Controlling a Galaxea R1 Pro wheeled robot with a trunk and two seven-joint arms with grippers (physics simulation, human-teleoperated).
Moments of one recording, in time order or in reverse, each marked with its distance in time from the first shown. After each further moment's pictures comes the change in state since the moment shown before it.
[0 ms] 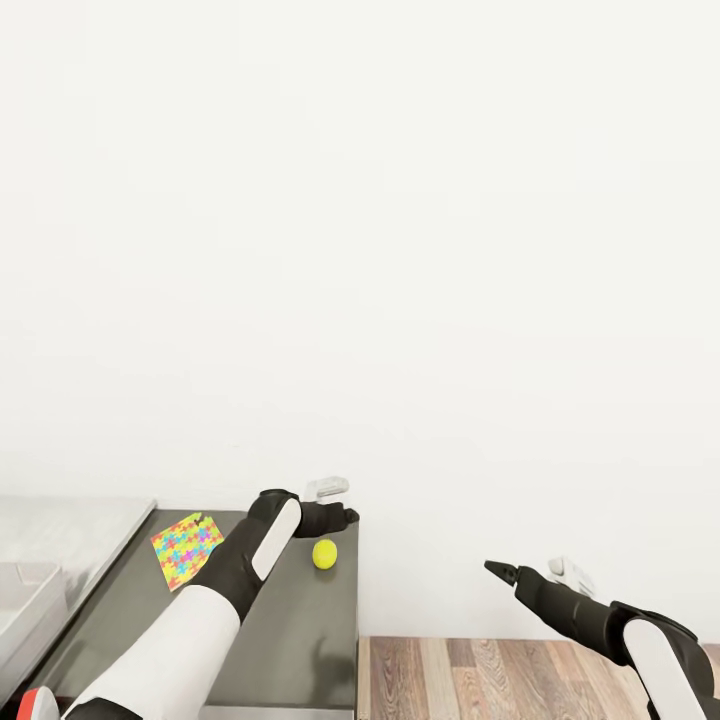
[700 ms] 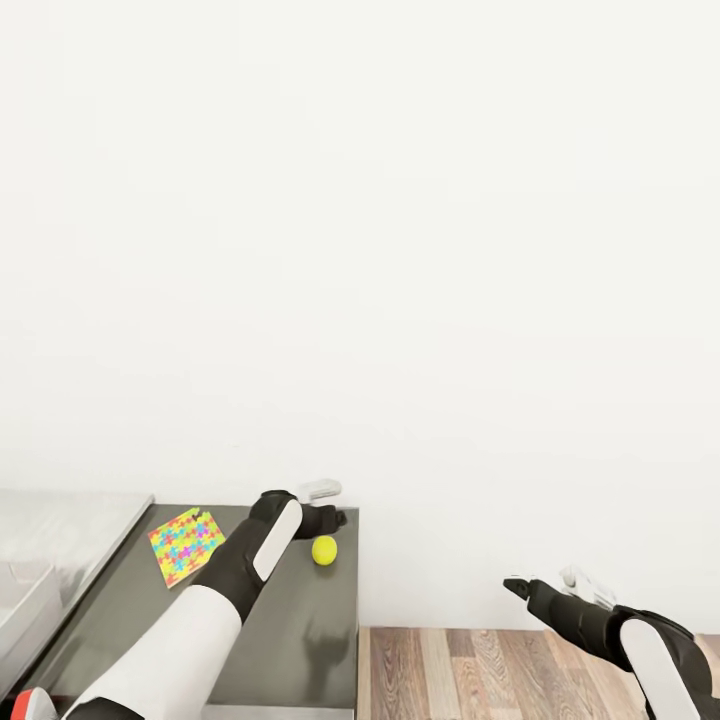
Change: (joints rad) left arm -0.001 -0.004 -0.002 0.008 0.001 -0.012 0.155; right arm -0.004 0.002 0.001 0.010 0.060 0.005 -0.203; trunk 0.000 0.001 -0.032
